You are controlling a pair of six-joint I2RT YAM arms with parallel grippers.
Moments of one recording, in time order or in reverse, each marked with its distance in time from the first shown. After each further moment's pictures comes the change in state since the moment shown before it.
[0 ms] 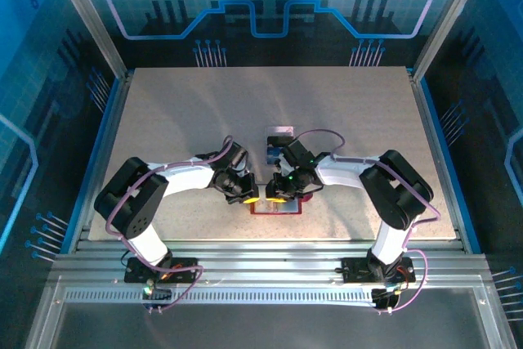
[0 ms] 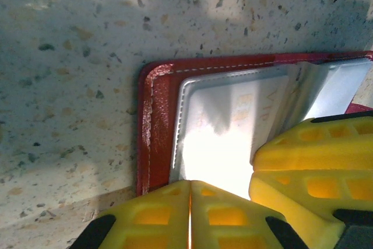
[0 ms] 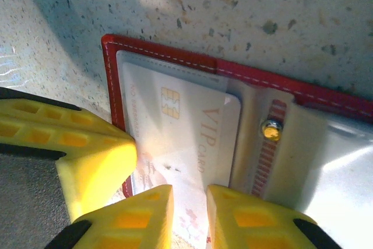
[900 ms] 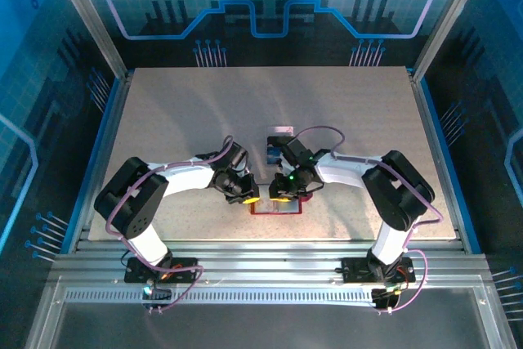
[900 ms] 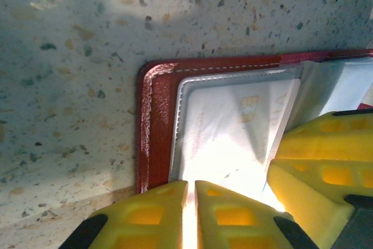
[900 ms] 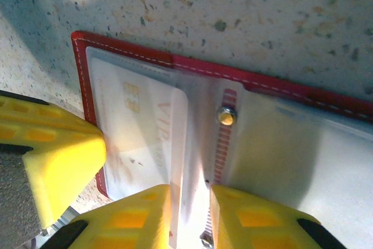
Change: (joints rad) left arm 0.000 0.000 0.000 -0.003 0.000 0.003; right arm 0.002 -0.018 0.040 -0.131 0.093 -0.067
